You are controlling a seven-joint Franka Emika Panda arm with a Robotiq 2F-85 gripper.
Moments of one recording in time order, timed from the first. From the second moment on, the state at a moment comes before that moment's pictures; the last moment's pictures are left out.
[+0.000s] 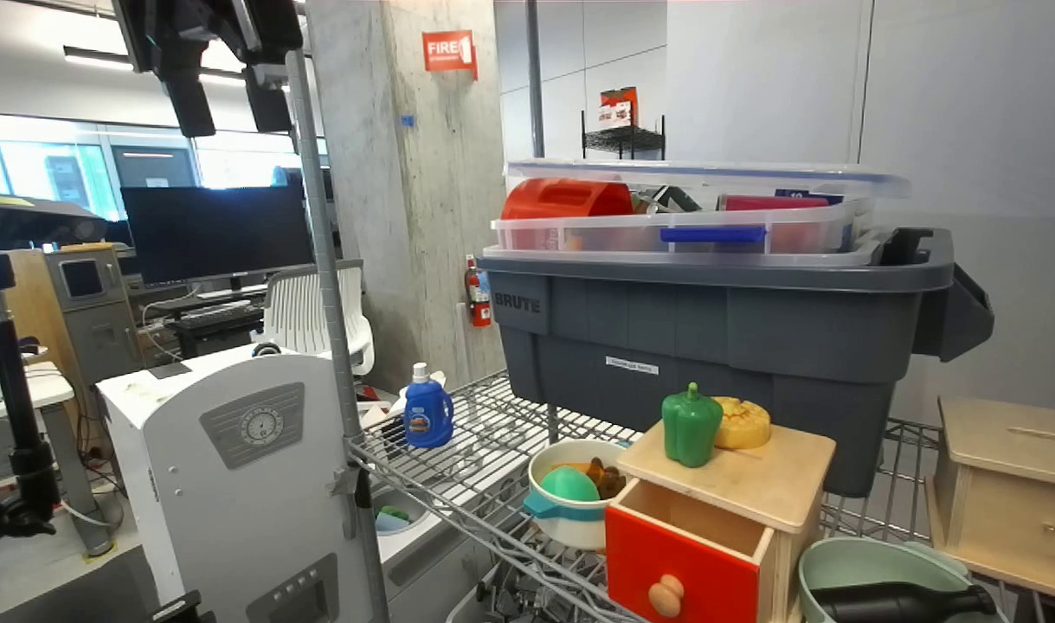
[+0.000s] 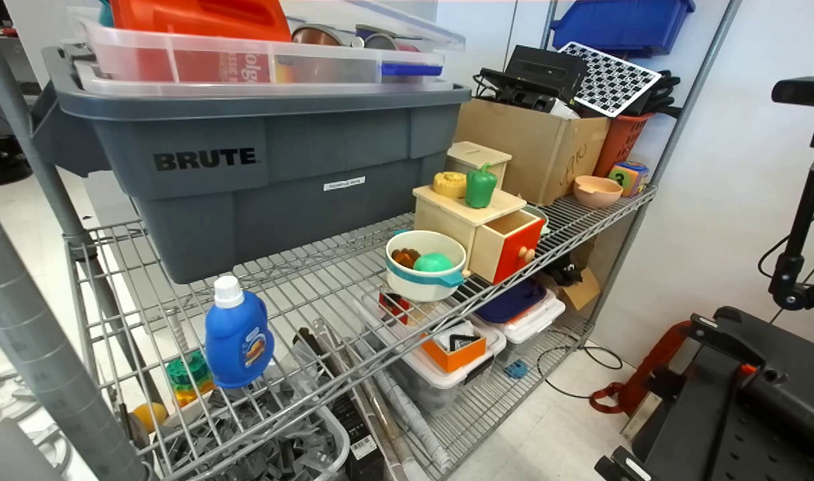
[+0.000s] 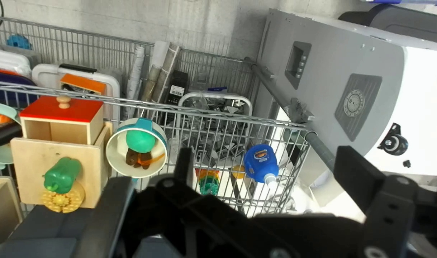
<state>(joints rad) 0.17 -0.40 0.10 -2.42 0.14 2.18 -0.03</state>
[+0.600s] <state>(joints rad) 0.06 -0.37 0.10 -2.40 -0.03 2.06 0.07</state>
